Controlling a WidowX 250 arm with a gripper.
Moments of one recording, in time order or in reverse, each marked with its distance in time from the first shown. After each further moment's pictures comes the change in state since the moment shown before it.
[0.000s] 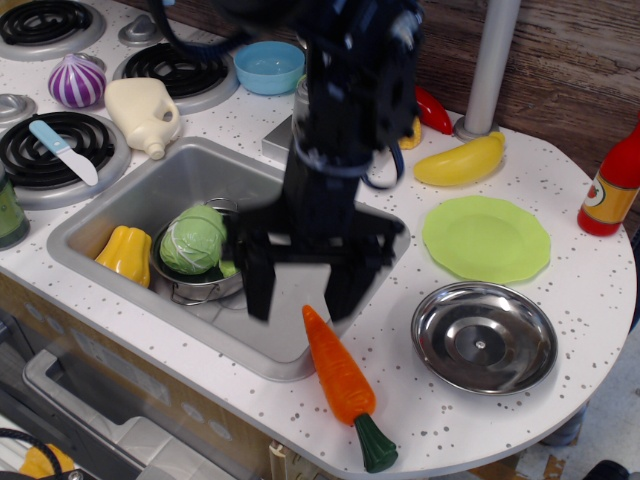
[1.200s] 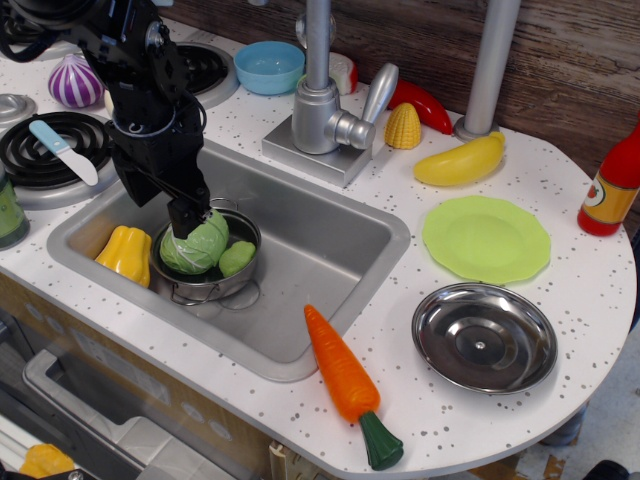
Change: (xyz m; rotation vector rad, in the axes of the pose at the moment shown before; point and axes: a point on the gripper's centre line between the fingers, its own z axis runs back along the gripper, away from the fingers) arm 0.155 0.069 -0.038 -0.028 -0.374 -0.880
